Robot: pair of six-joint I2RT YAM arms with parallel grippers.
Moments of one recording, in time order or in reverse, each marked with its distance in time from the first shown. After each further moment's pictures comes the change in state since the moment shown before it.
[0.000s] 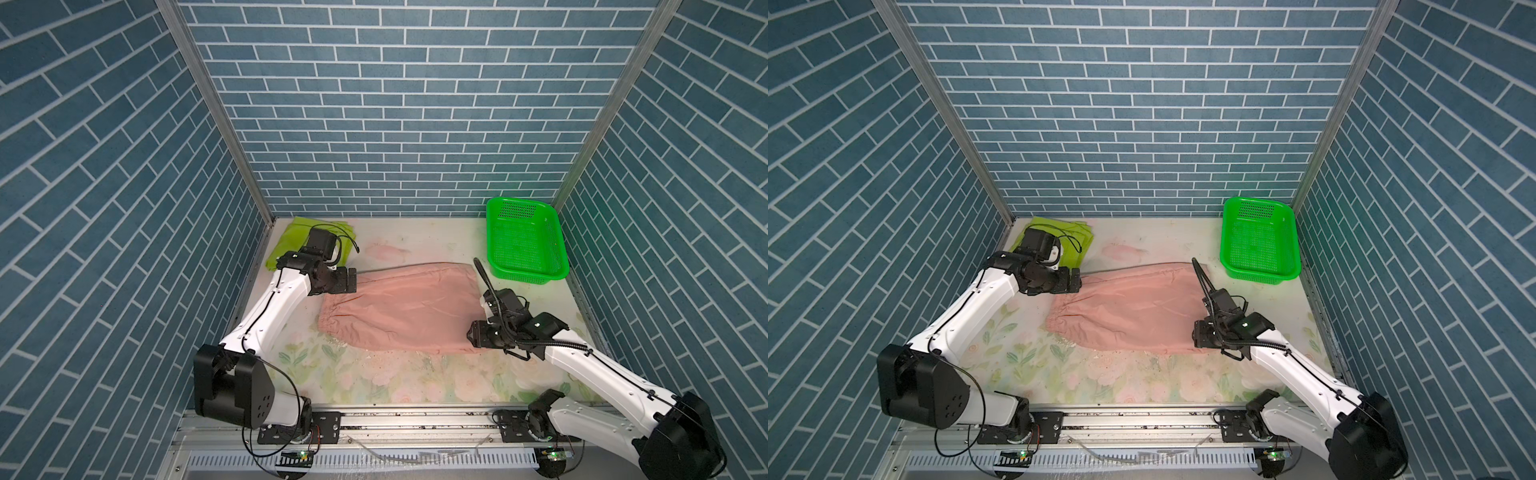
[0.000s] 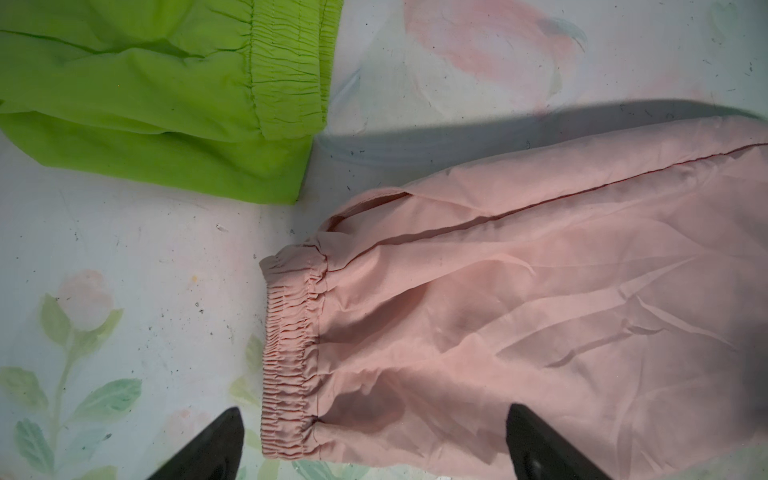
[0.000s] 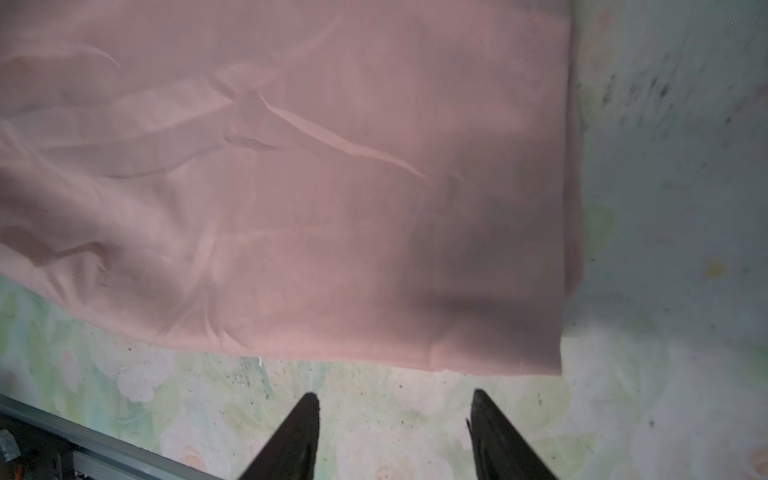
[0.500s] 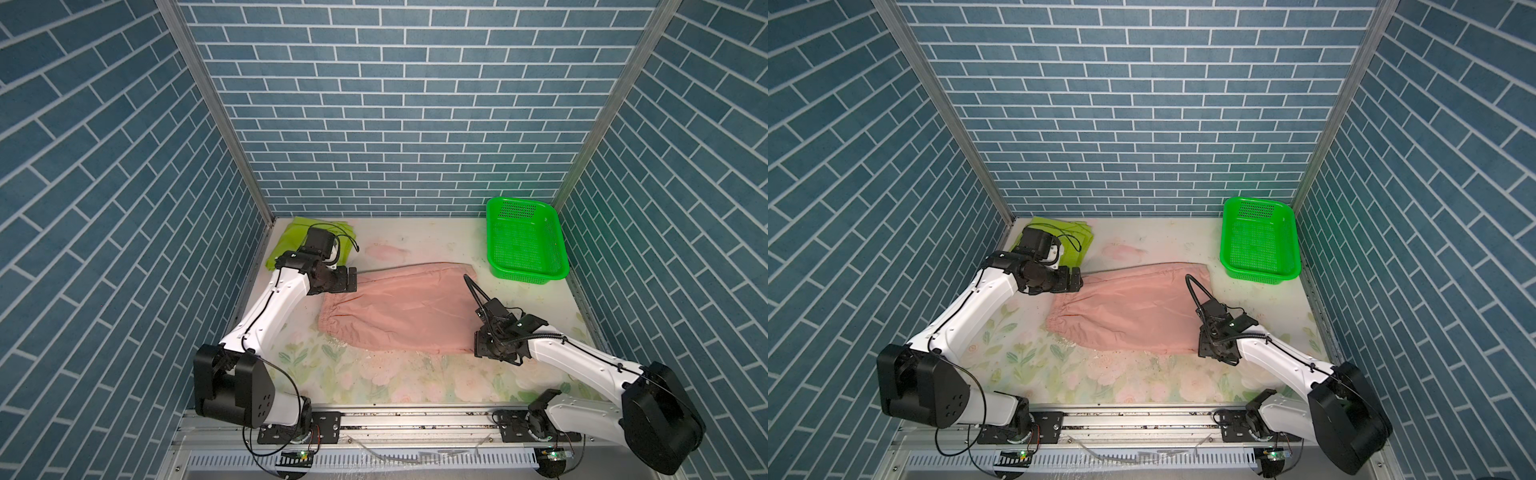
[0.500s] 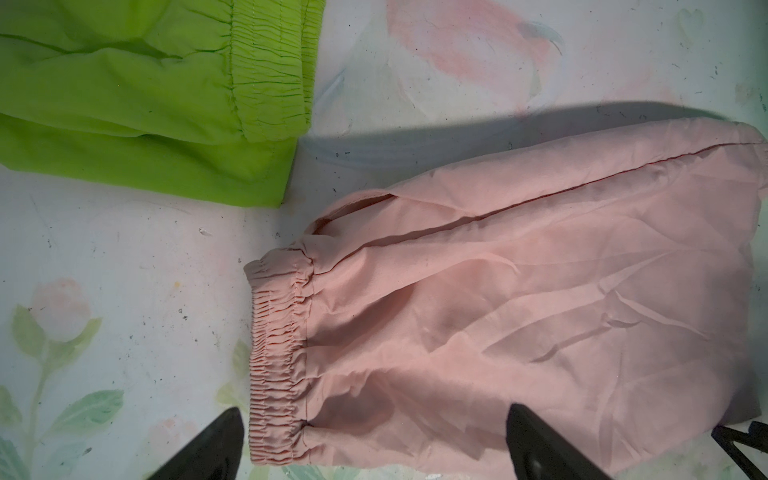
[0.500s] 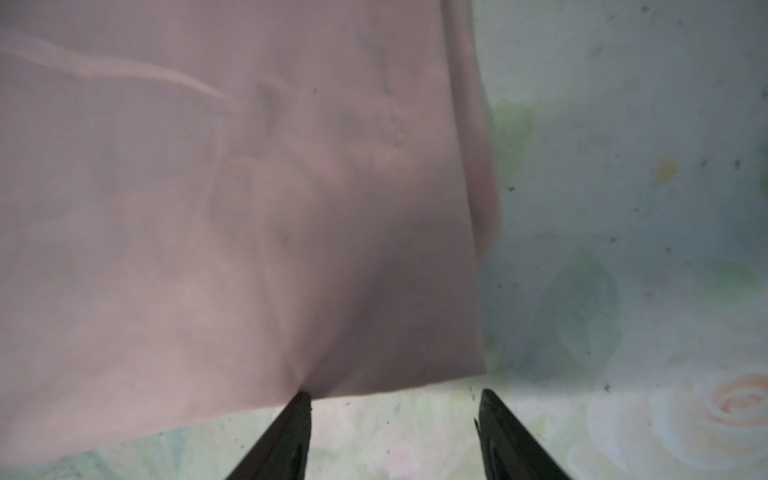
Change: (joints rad) left arm 0.009 0.000 0.000 0.005 0.045 0.014; right arm -0.012 0.148 -0.069 0.020 0.151 0.101
